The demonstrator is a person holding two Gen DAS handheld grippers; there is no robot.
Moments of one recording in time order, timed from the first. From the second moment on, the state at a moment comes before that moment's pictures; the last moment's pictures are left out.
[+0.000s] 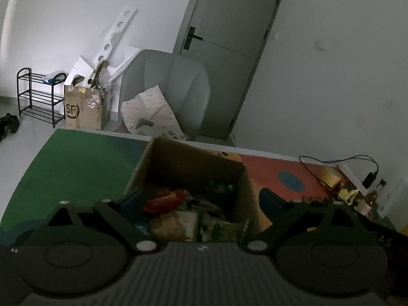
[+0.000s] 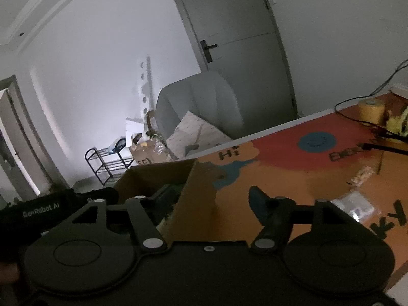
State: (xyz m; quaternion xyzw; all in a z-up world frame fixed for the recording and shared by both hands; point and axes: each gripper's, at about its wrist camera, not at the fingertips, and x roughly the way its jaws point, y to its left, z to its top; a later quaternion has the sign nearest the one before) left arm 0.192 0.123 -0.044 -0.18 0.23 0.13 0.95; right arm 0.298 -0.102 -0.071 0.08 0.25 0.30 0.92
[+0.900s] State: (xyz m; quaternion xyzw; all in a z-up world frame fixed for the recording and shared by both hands) left arm 0.232 0.014 -0.055 -0.13 0.26 0.06 0.95; right arm 0.311 -0.241 -0.102 0.11 0.27 0.21 0.94
